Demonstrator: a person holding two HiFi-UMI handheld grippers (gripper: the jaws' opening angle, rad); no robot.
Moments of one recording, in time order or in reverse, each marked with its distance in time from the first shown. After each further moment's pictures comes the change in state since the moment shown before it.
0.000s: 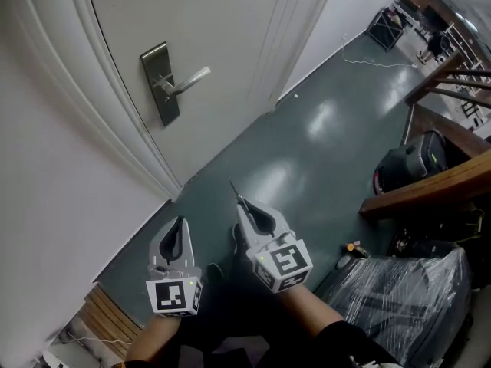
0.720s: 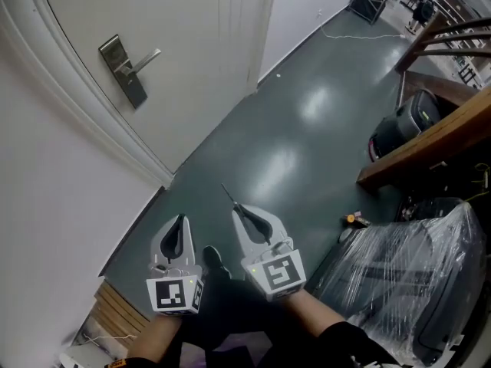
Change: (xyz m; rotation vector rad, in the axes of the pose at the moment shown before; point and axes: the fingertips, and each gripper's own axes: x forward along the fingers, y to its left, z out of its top) left arm -0.081 -0.145 -0.009 0.046 0.018 -0.072; right arm -0.175 -0.002 -0.030 -0.097 -0.066 -0.056
